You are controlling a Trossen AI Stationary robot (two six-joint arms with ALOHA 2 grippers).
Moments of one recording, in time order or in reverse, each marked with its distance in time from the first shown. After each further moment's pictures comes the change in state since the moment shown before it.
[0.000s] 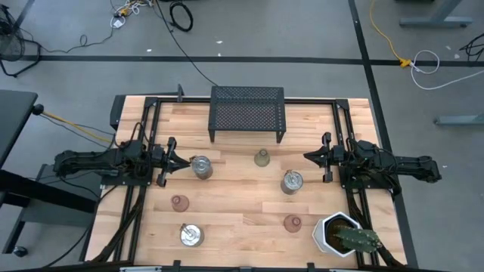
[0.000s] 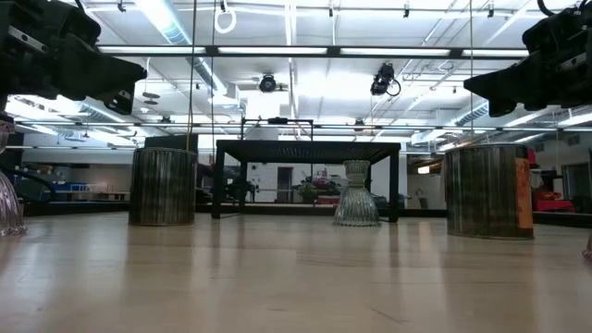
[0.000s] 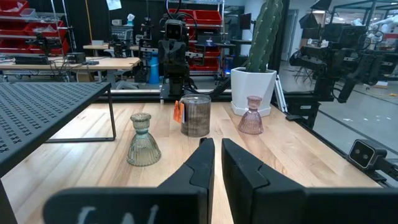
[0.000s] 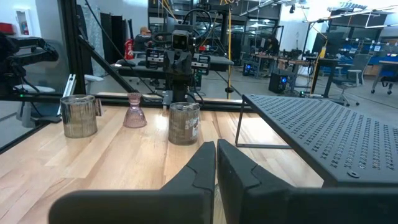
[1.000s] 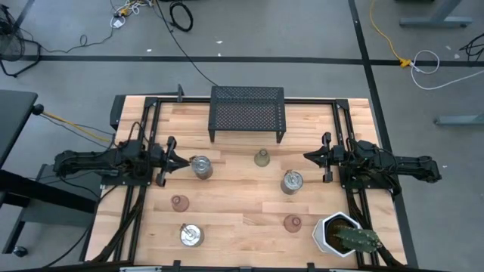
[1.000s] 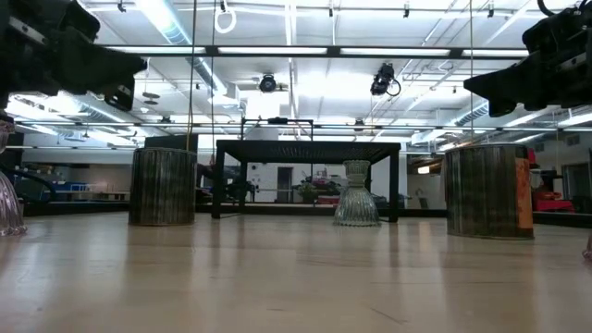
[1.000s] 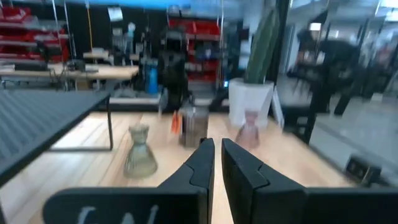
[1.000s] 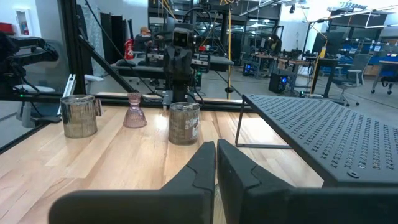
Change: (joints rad) left arm 0.000 0.000 0.000 0.072 0.000 -0.041; right arm 0.000 0.000 0.000 0.000 0.000 0.000
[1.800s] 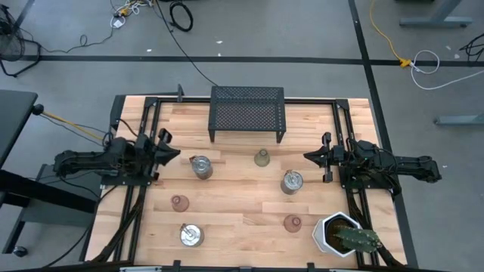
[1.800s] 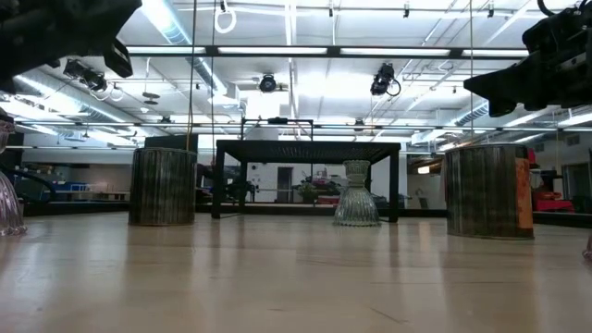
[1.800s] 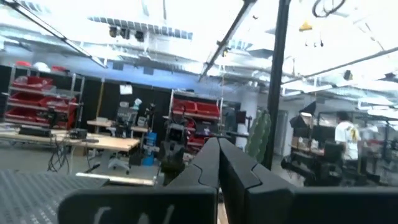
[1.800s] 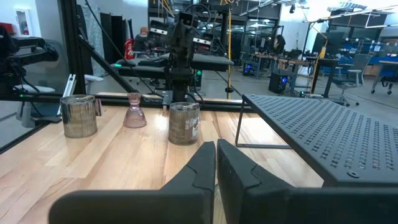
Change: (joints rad) left arm 0.000 0.000 0.003 0.341 -0.076 -0.124; right arm 0.000 0.000 0.000 0.000 0.000 0.000
